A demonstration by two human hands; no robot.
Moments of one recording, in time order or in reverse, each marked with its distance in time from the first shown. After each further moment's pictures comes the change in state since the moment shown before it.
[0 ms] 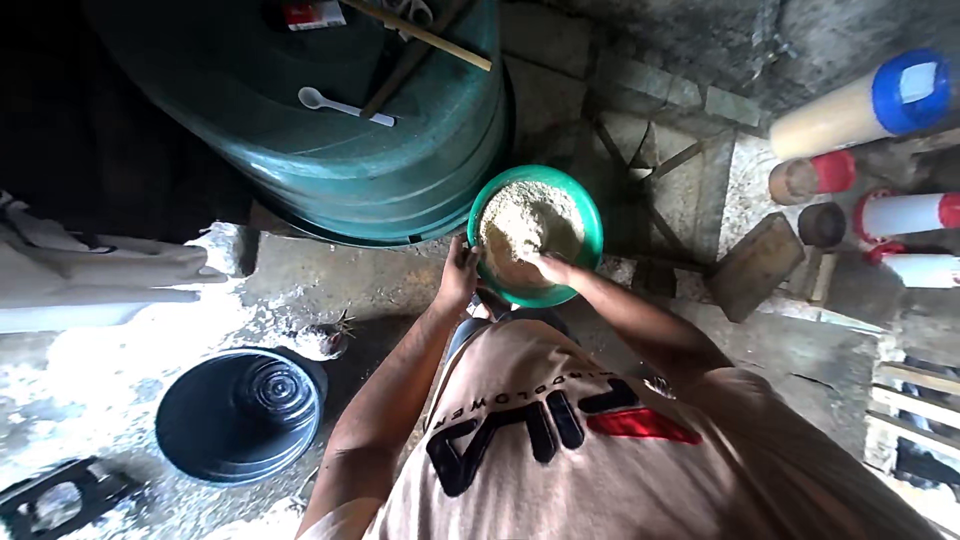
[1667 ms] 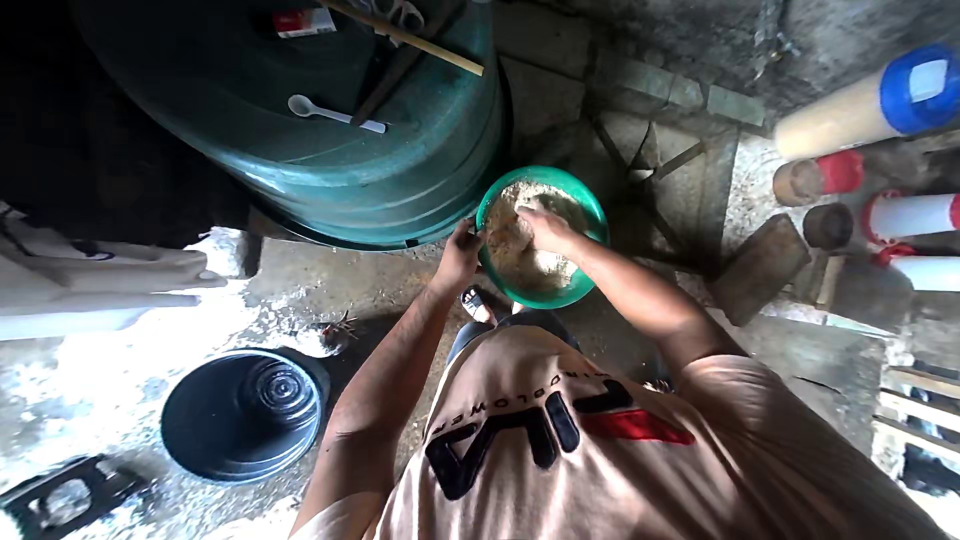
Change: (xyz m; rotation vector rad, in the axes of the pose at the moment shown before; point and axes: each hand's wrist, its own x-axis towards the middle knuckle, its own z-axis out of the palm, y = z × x) left_hand 0.043 0.030 0.007 0.009 -0.038 -0.025; right_hand 0.067 -0.012 -0.050 -0.710 0.168 -0.009
